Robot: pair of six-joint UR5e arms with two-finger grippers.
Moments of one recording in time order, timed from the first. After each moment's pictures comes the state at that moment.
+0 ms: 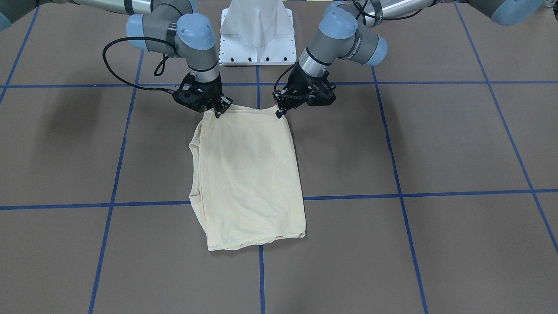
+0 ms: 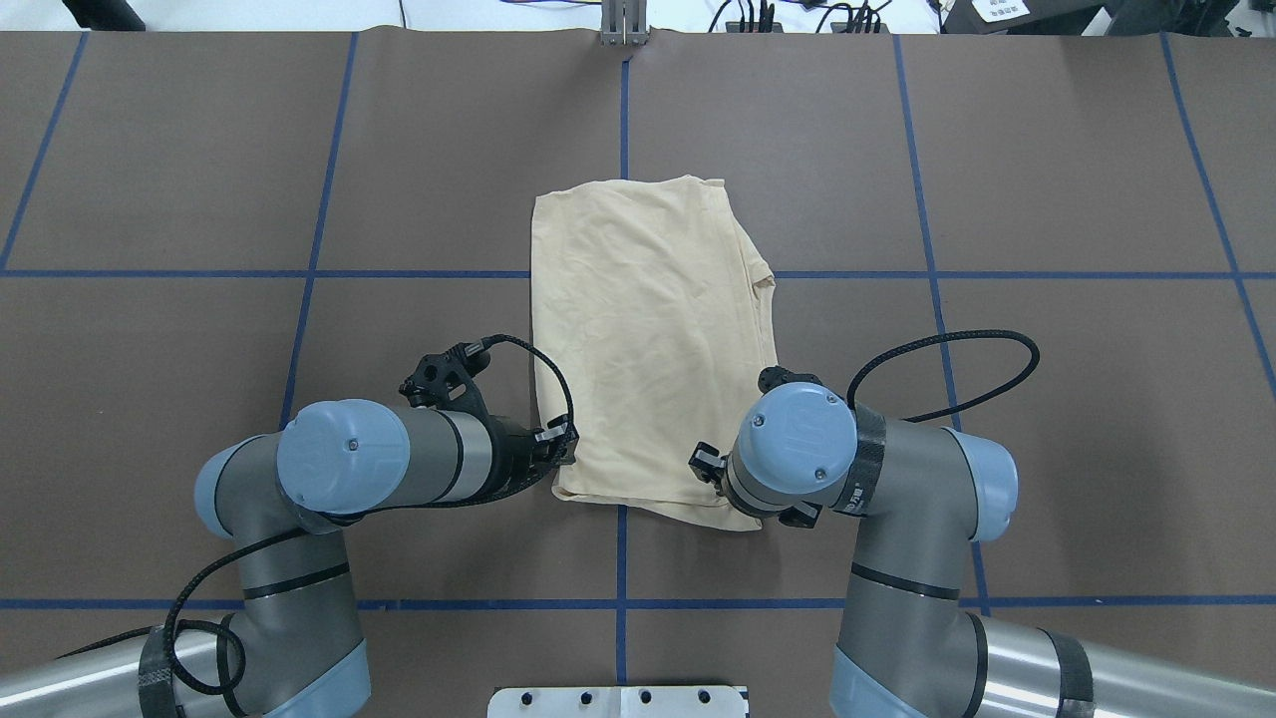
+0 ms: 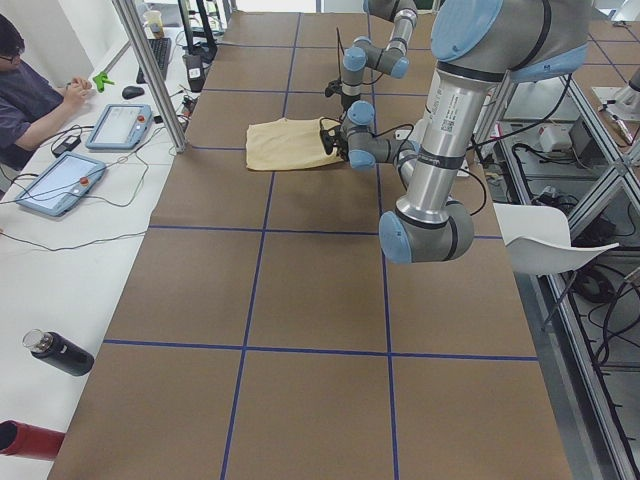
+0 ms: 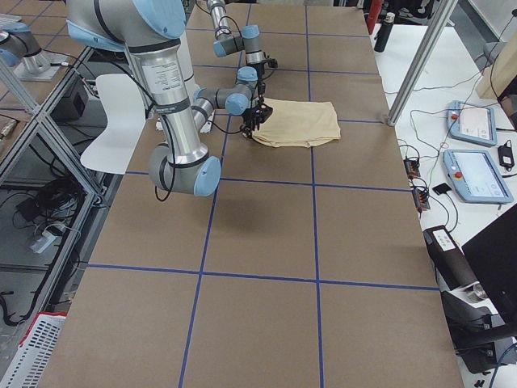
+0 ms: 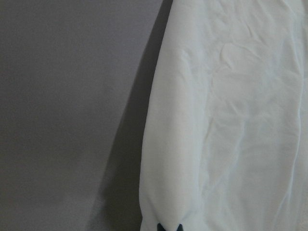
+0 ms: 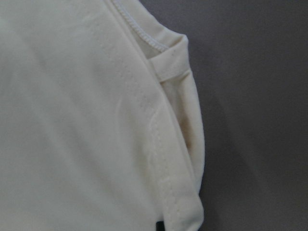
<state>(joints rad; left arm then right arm) -0.35 -2.02 -1.71 -2.23 -1.69 -1.83 0.35 -1.10 1.80 -1.53 1.77 1.82</state>
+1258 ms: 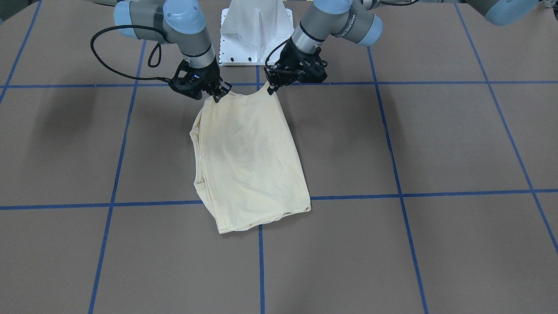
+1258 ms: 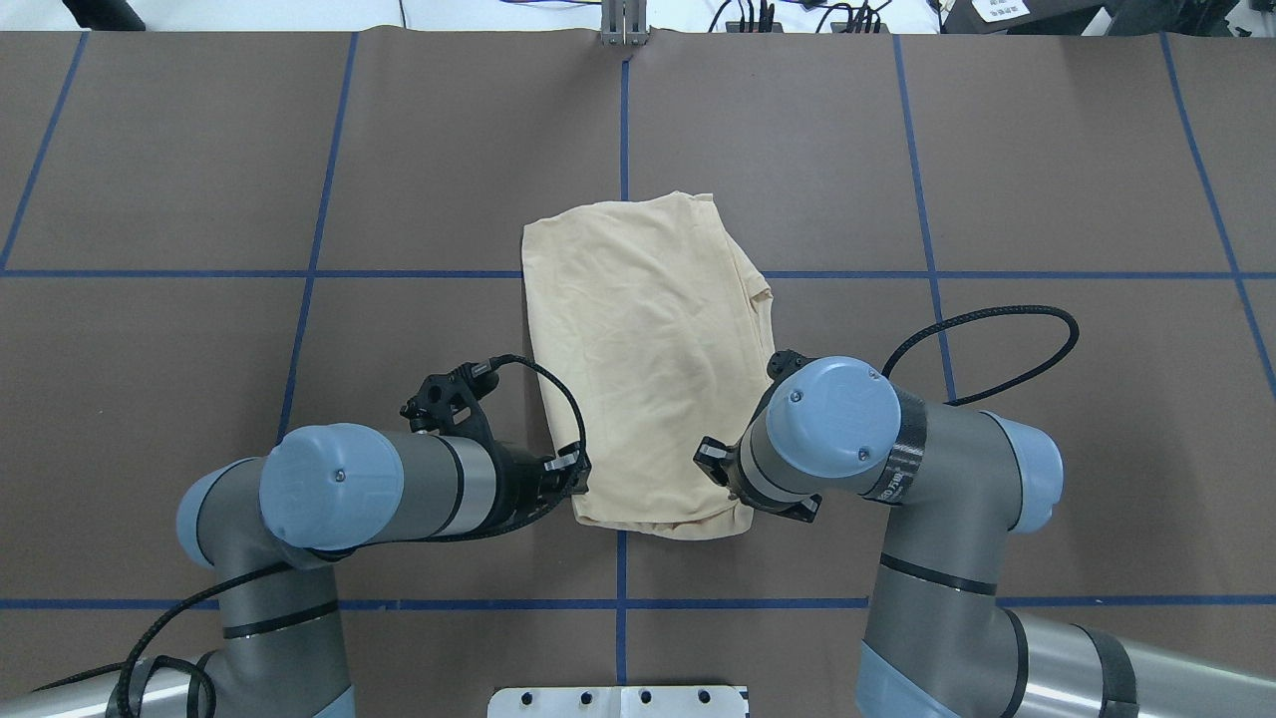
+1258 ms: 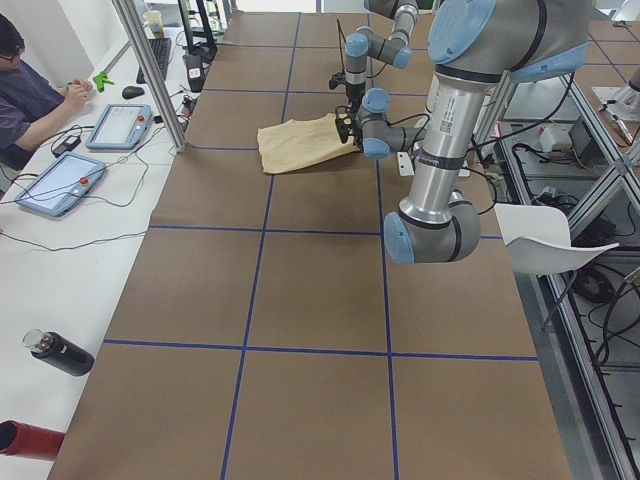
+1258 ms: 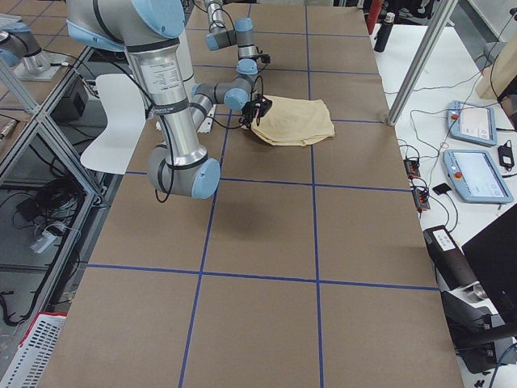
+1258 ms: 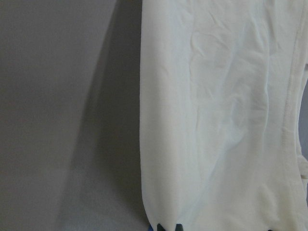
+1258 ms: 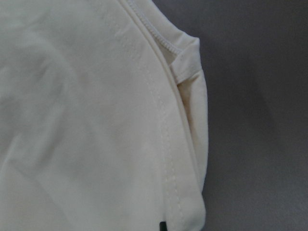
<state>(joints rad) -0.25 -2.00 -1.86 -2.13 -1.69 -1.83 0.34 -1.15 1.91 -1.53 1.89 1.81</state>
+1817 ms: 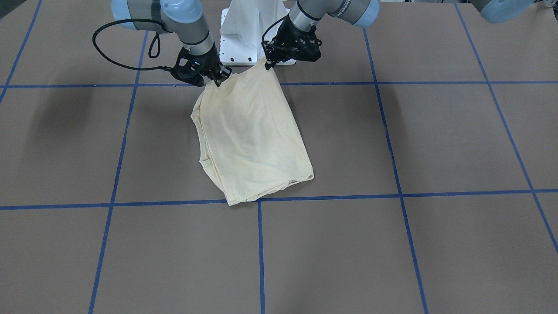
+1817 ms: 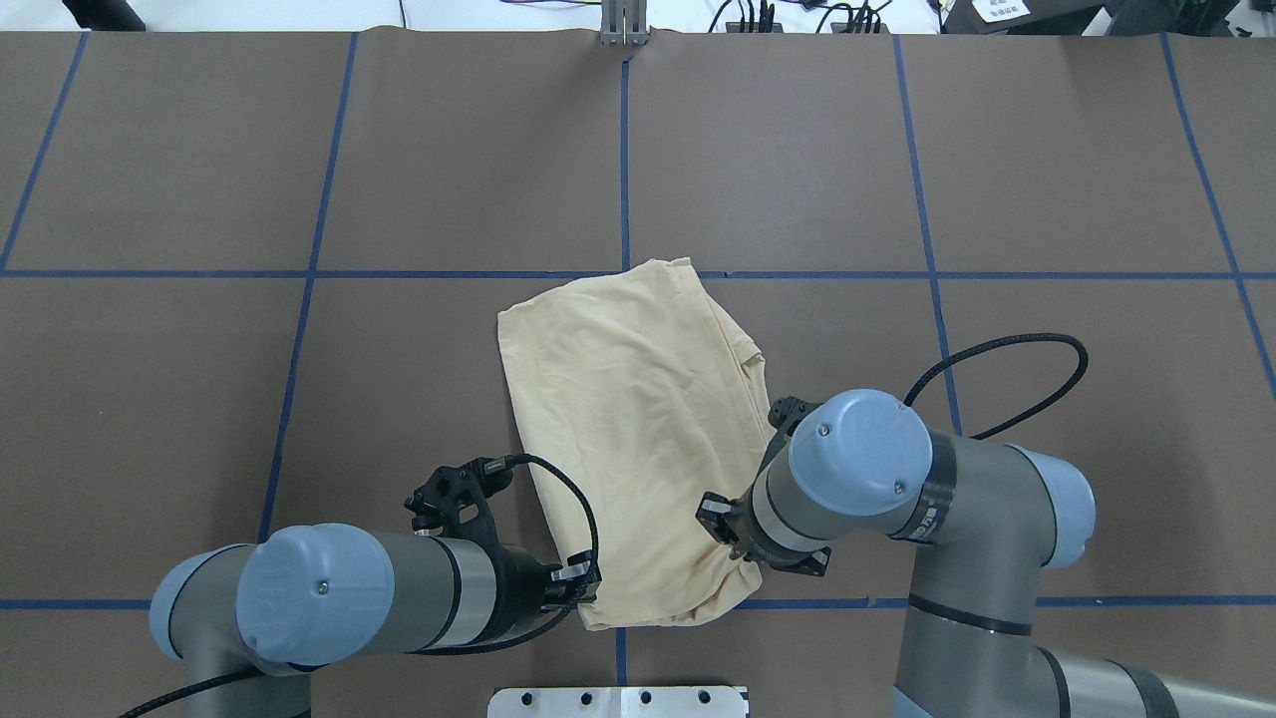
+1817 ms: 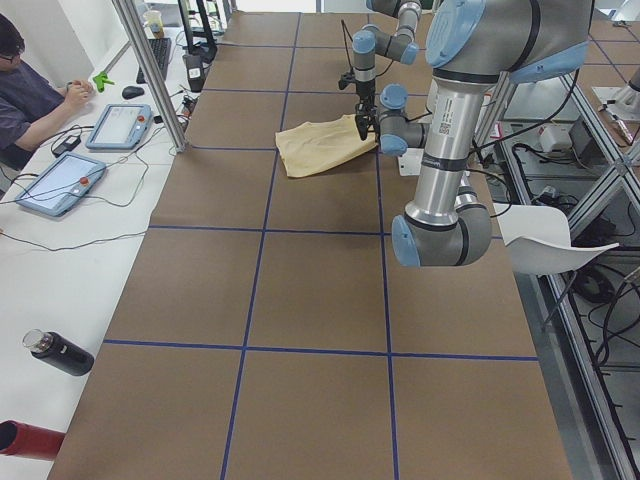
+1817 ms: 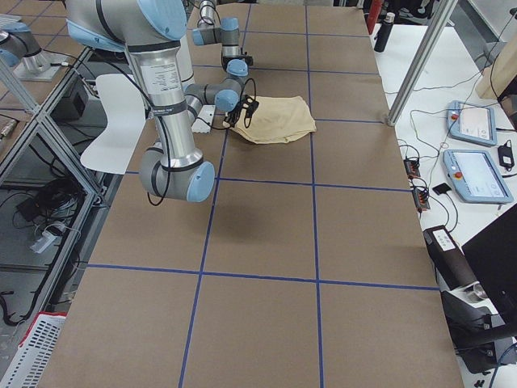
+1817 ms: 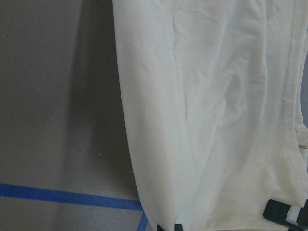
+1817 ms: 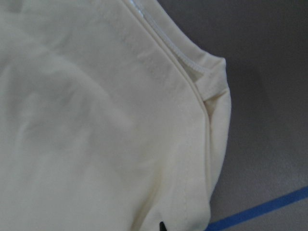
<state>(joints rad) -0.19 -1.96 -1.96 -2.06 -1.70 -1.82 0.34 -1.17 1.96 -1.52 1.92 1.80</state>
